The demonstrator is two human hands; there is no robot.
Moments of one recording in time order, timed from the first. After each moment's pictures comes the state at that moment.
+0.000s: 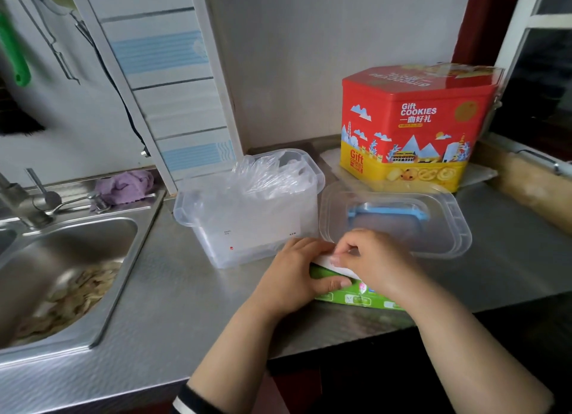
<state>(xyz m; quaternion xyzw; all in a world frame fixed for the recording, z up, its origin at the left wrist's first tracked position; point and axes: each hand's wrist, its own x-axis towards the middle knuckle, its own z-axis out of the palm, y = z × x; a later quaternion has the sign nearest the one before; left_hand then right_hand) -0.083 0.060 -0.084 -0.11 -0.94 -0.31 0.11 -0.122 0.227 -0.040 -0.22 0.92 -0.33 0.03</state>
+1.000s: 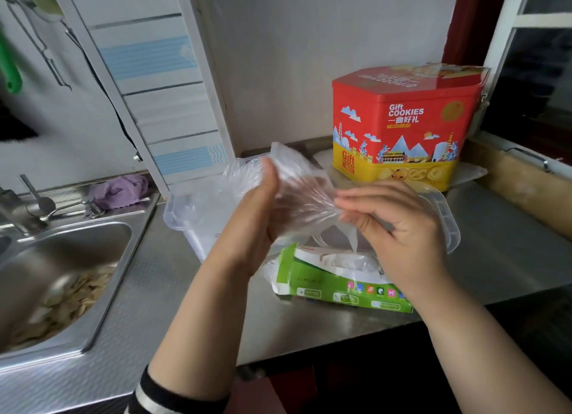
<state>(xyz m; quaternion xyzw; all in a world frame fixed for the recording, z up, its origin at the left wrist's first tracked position) -0.061 0.078 0.039 -0.03 -0.65 -0.76 0.05 -0.115 0.249 -0.005 -0.40 0.68 -0.49 -0.36</state>
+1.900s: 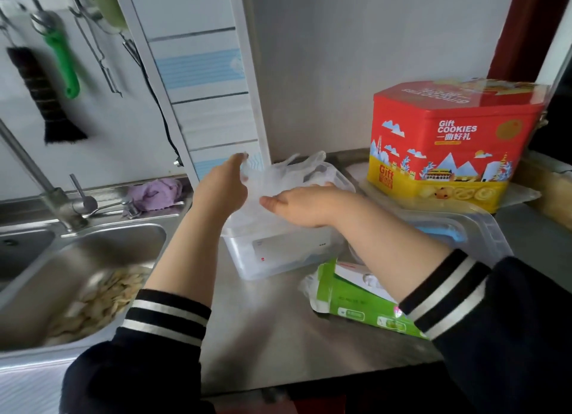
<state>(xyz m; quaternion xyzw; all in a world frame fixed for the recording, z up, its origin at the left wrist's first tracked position) -0.130 -0.079 0.041 0.19 -0.95 -0.16 0.20 -0.172 0.086 0.043 -0.37 0.92 -0.07 0.12</state>
